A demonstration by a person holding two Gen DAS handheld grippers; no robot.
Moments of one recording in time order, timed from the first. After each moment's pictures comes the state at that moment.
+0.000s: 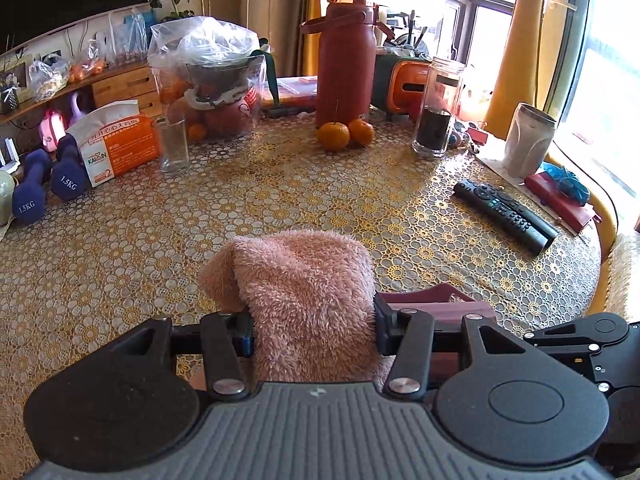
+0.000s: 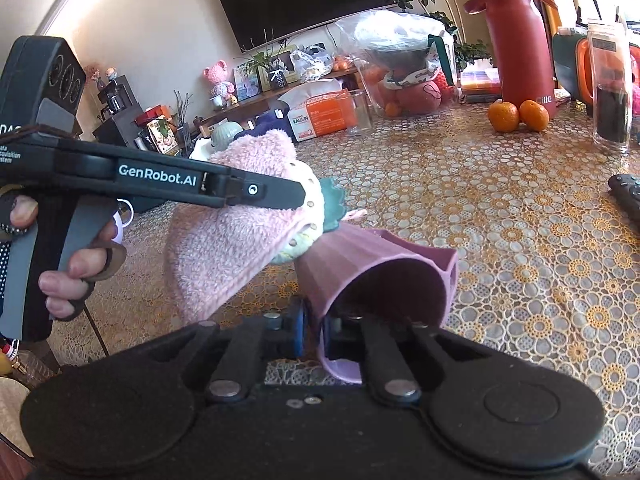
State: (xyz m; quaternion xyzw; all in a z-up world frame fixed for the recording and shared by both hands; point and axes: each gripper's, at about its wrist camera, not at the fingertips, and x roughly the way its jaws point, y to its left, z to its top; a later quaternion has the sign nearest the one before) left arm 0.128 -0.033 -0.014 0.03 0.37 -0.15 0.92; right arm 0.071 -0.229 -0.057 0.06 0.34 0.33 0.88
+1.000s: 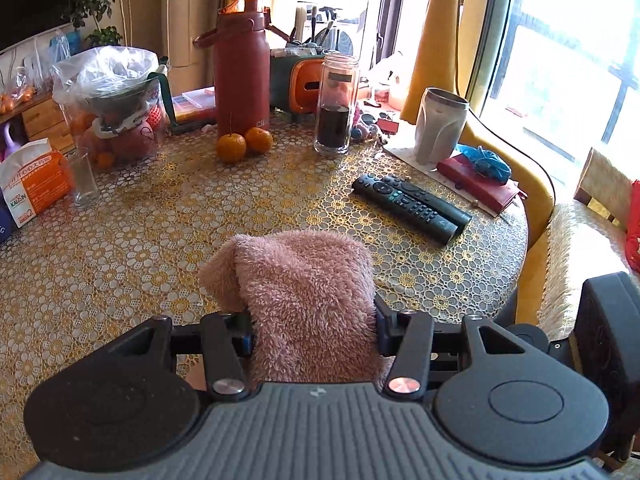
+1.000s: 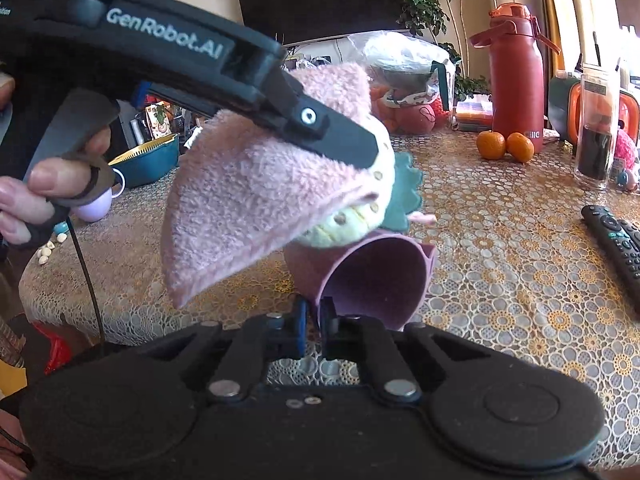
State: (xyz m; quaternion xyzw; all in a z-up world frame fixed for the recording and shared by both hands) left arm 0.109 -0.099 0.005 0.05 0.36 -0.26 0.89; right arm 0.042 -0.237 -0.063 0.00 0.30 0.32 0.90
